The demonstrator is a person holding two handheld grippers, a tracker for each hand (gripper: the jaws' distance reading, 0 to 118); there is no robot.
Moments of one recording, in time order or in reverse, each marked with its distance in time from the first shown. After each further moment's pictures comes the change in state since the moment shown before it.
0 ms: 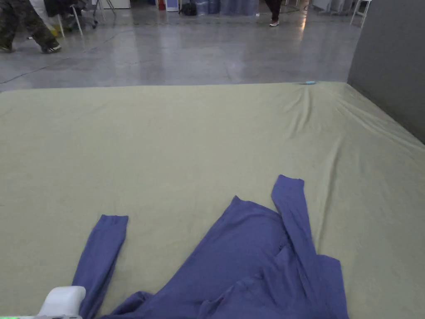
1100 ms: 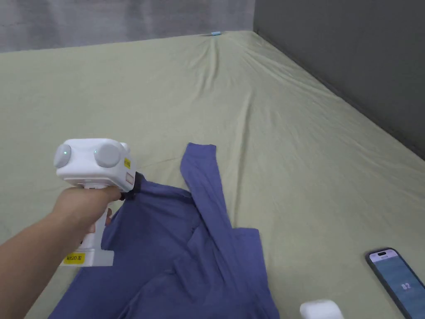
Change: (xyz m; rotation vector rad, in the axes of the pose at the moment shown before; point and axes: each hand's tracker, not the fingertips) left arm 0.217 0.265 -0.220 -0.055 -0.002 -0.243; right arm 0.064 0.033 -0.032 0.032 -0.053 -0.190
